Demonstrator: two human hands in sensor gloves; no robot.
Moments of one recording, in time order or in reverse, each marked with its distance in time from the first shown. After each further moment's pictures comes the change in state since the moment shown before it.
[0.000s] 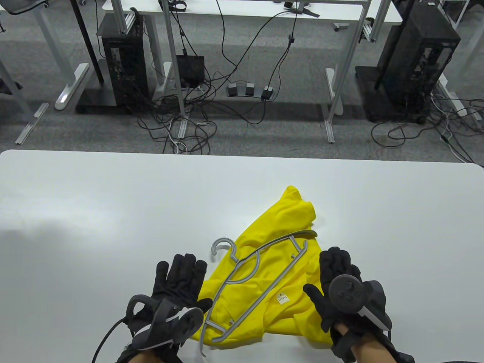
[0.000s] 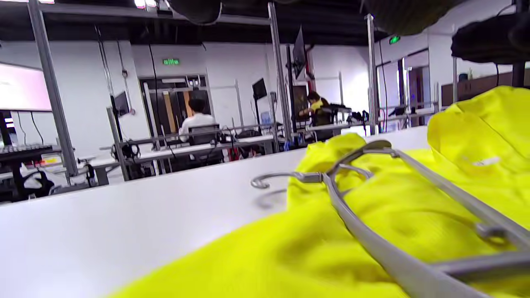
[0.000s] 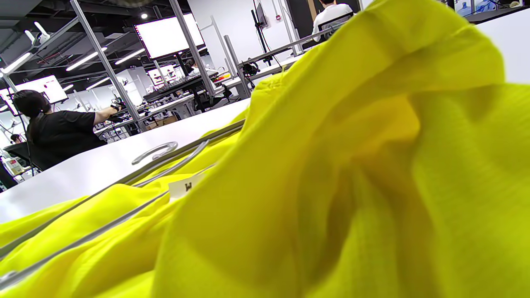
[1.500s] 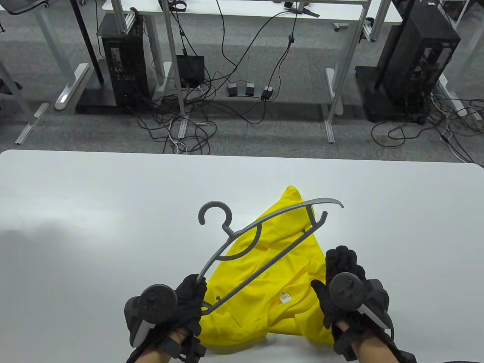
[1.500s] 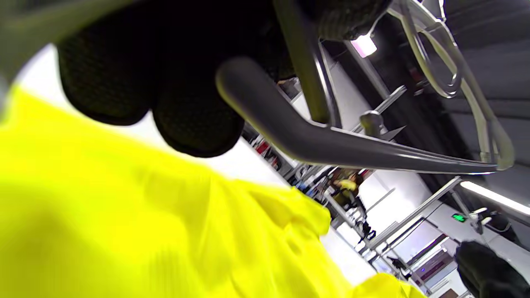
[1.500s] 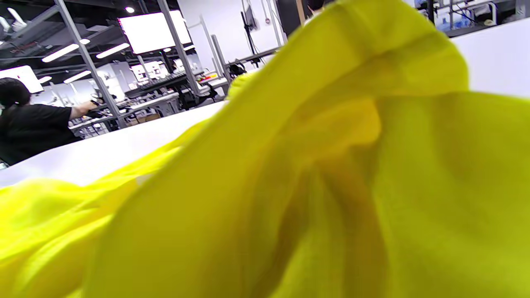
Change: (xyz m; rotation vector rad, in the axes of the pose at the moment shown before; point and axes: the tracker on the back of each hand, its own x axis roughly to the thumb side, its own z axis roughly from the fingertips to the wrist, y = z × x) left_hand -0.024 -0.032 -0.003 0.019 0.348 0.954; right_hand 0.000 -0.002 -0.002 -0.028 0.025 0.064
